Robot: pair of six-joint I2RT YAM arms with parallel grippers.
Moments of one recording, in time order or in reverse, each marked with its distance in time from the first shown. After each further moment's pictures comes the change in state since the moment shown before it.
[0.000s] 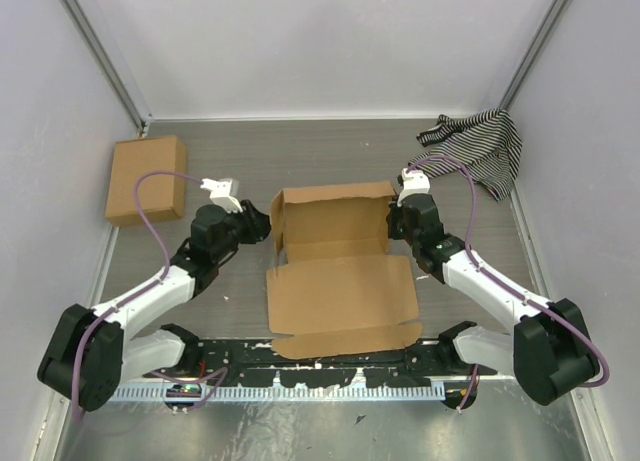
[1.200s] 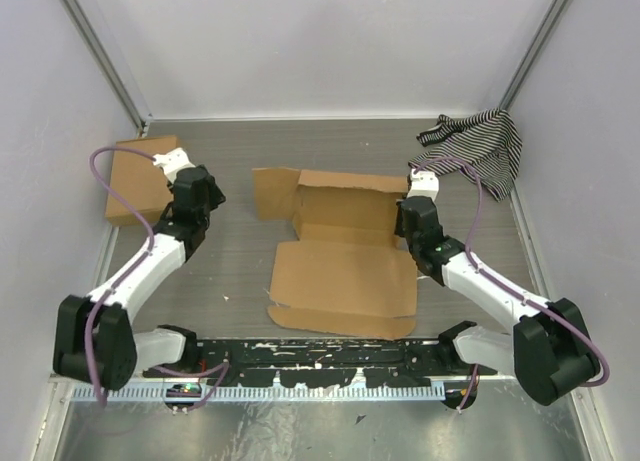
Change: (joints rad) left arm 0.164 0.047 0.281 -0.362 -0.531 0.047; right arm 0.024 0.006 -0.021 0.036 0.257 0.027
